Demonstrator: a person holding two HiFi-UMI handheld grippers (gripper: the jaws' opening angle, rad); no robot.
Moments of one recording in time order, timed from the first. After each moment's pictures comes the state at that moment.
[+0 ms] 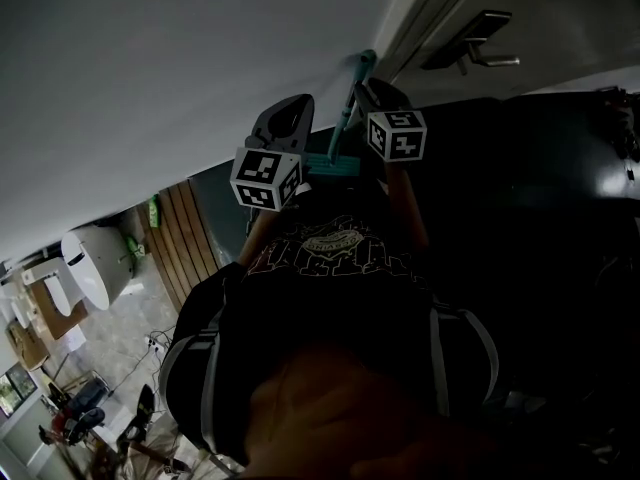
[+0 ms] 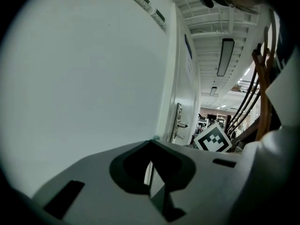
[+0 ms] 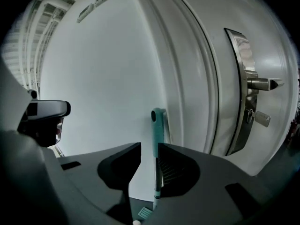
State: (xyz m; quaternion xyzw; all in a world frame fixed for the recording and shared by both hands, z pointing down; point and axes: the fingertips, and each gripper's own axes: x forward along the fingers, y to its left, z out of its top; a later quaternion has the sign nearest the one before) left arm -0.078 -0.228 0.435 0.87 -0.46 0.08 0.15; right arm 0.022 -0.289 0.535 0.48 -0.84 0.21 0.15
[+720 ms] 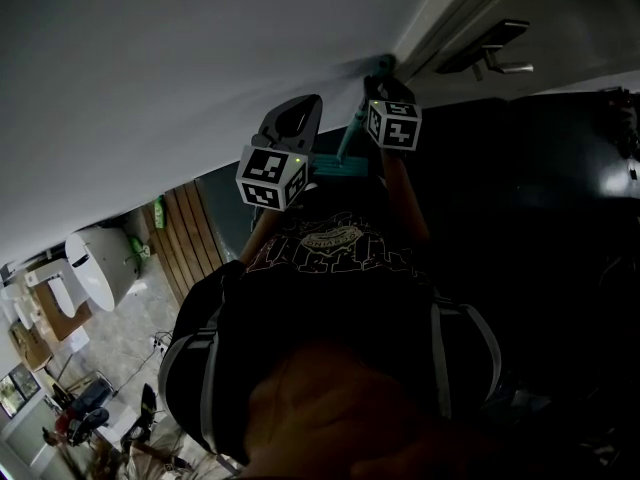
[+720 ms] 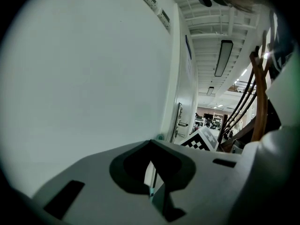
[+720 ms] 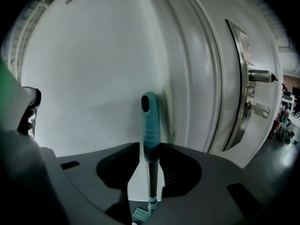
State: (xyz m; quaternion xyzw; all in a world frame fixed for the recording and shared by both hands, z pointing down) left arm -0.110 -0.240 0.437 0.88 -0.44 0.08 0.15; right arm 0.004 -0.325 0.563 0.55 -0.78 0.22 0.17
